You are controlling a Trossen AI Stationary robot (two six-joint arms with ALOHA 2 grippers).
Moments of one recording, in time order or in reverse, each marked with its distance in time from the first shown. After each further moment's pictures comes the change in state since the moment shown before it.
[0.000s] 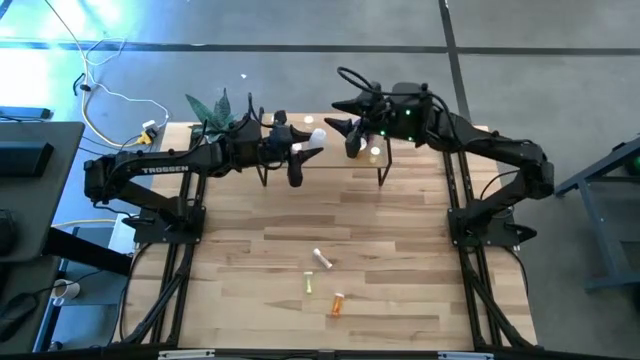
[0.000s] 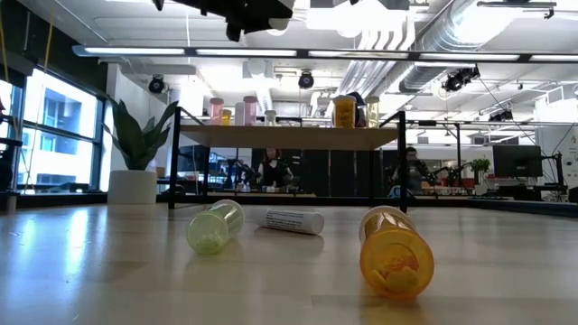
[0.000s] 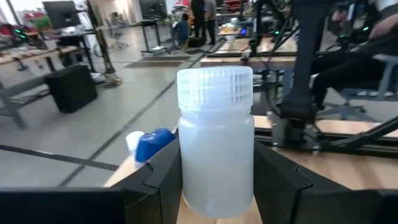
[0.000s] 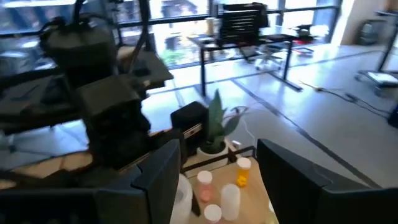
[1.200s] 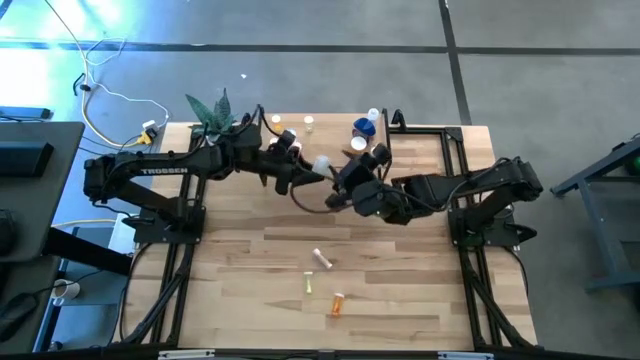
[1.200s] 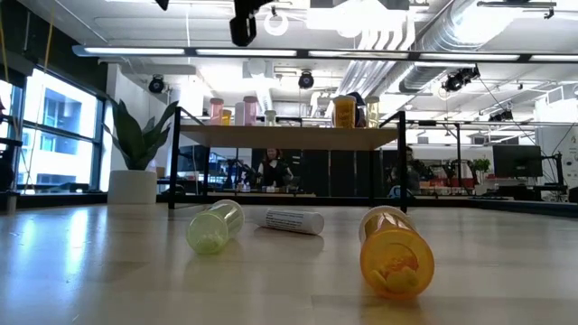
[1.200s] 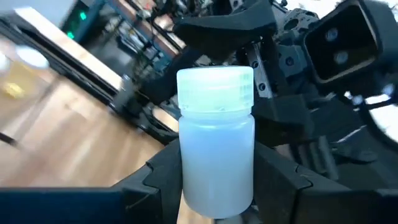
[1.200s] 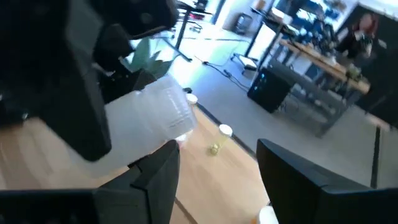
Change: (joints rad) left arm -0.054 -0.001 0.002 -0.001 0.418 -0.826; right arm 0.489 0.140 -0.002 -0.209 0.979 0.082
